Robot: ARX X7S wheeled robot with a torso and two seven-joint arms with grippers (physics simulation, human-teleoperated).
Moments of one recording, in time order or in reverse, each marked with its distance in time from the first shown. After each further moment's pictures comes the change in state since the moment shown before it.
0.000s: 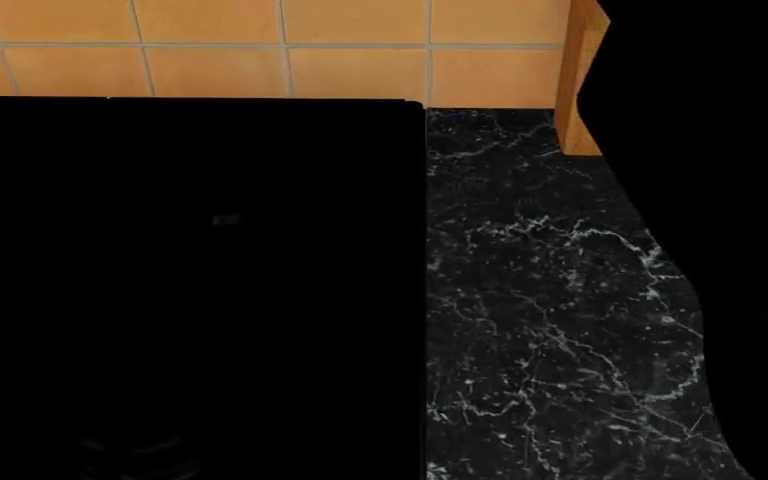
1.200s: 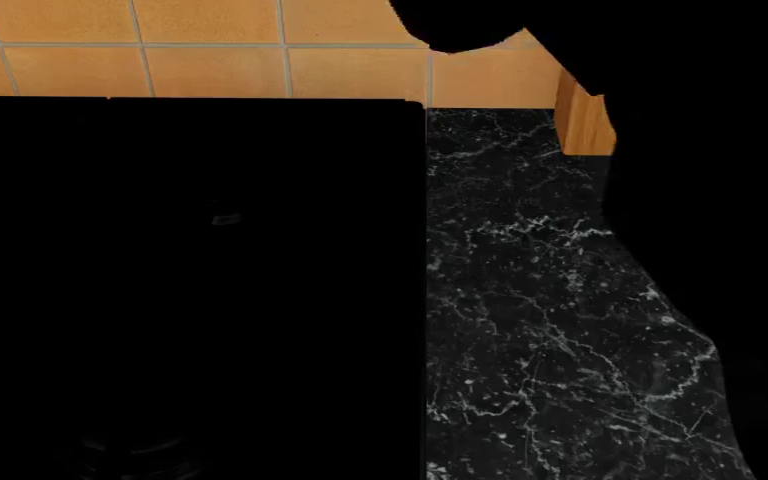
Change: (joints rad) left arm 0.000 0.000 0.000 0.000 0.000 0.000 0.000; right arm -0.077 0.045 0.031 -0.227 0.142 0.087 0.176
